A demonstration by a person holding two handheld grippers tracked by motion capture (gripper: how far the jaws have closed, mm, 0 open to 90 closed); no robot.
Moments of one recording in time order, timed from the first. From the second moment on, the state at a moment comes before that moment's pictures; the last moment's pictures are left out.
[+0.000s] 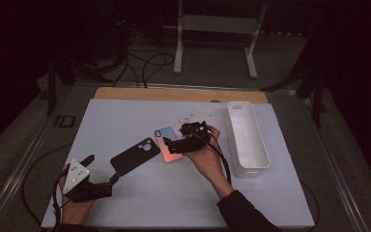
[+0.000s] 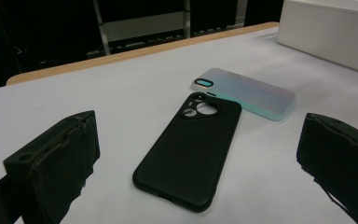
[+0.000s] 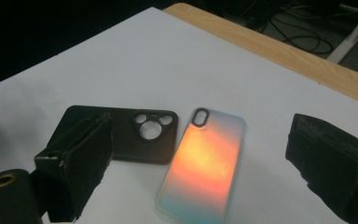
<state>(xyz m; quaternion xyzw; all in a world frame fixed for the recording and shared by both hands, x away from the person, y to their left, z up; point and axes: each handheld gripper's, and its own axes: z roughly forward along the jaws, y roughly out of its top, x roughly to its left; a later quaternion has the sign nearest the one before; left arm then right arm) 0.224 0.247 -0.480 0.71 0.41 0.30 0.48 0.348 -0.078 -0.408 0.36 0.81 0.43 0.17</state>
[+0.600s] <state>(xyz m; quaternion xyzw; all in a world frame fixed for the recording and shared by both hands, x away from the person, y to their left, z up) 0.224 0.247 -0.480 0.71 0.41 0.29 0.48 0.365 -0.053 -0.436 0.38 0.83 0.39 0.15</state>
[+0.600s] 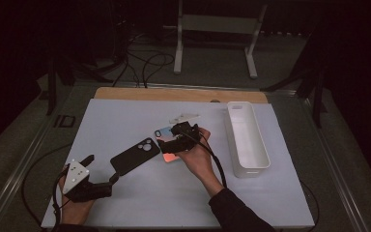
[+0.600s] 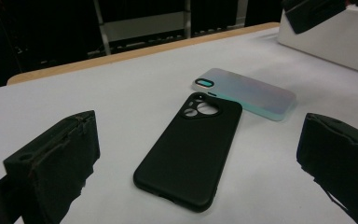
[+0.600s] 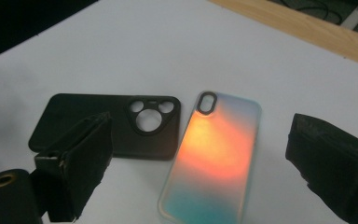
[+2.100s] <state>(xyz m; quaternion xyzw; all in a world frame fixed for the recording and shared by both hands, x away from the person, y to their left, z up) 0.224 0.249 -0.480 0.71 0.42 0.29 0.48 0.387 -0.028 -0.488 0.41 0.86 0.29 0.11</state>
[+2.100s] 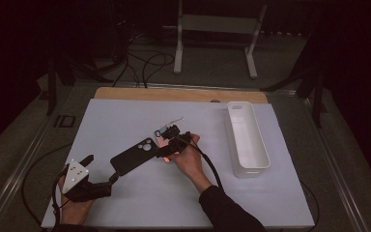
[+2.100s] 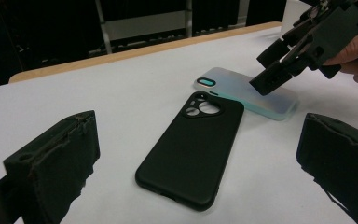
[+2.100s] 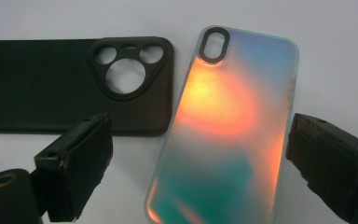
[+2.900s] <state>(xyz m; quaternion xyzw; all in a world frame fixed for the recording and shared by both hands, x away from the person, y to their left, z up) 0.224 0.249 -0.480 0.71 0.42 0.30 0.48 0.391 -0.029 -0.505 0.44 0.86 0.25 0.11</state>
